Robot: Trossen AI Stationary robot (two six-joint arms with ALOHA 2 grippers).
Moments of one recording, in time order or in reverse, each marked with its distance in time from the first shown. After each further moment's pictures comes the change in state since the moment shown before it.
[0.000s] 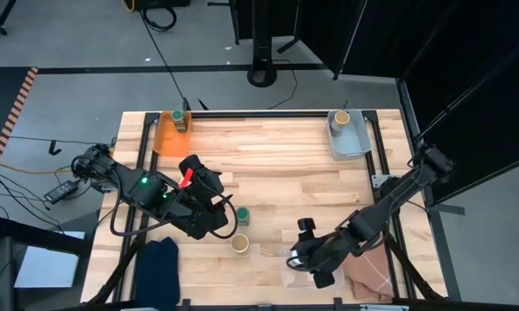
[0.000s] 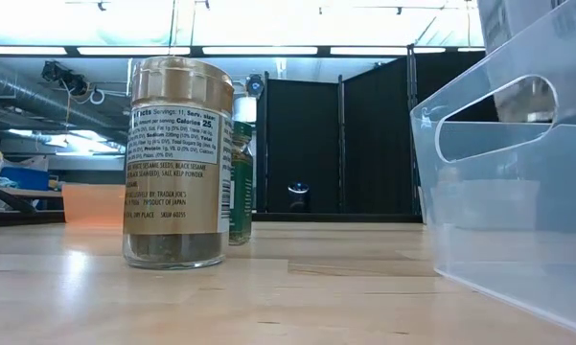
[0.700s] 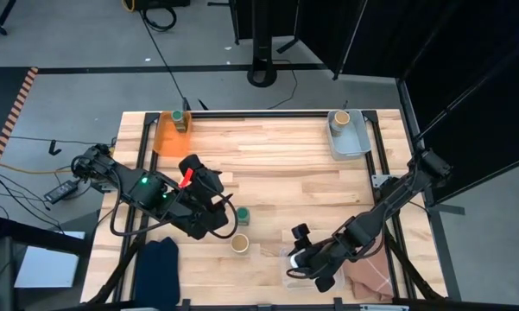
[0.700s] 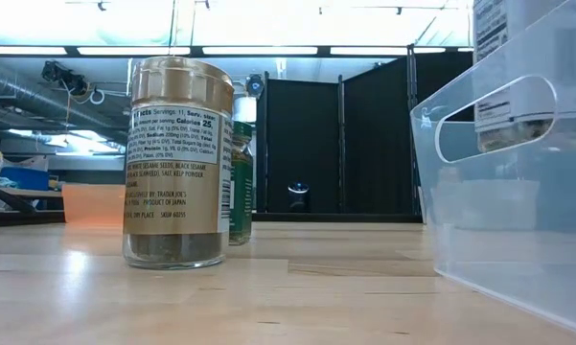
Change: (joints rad) left arm 0.000 0.000 0.000 0.002 -0.017 0.000; right arm 0.020 0.041 -0.044 0.106 0.004 -0.218
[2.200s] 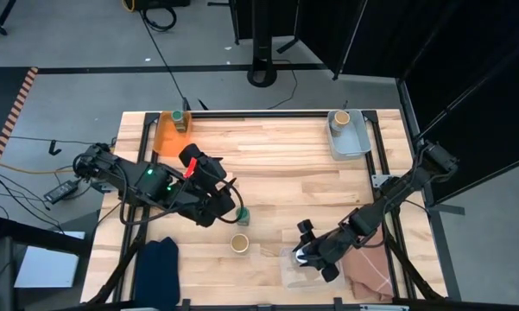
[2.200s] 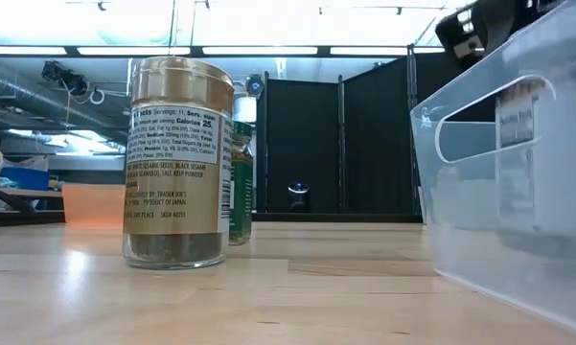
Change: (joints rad) left arm 0.075 0.000 0.000 0.020 -0.088 0.005; right arm -0.032 -0.100 -0.358 0.356 -0.058 -0.025
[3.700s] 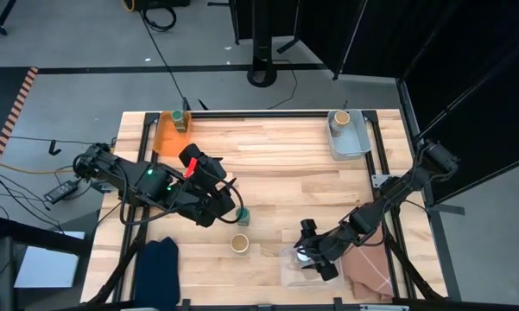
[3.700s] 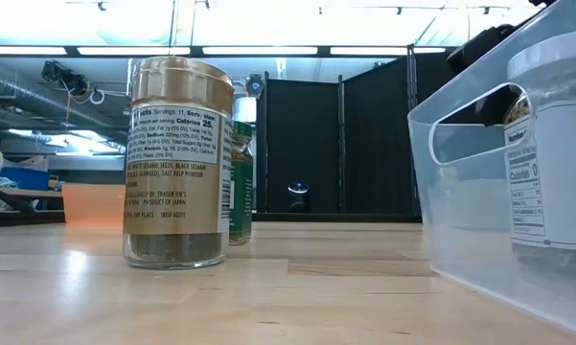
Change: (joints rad) left arm -0.001 0.000 0.000 0.000 0.001 0.002; right arm -0.009 -0.012 -0.043 0.034 -0.029 0.211
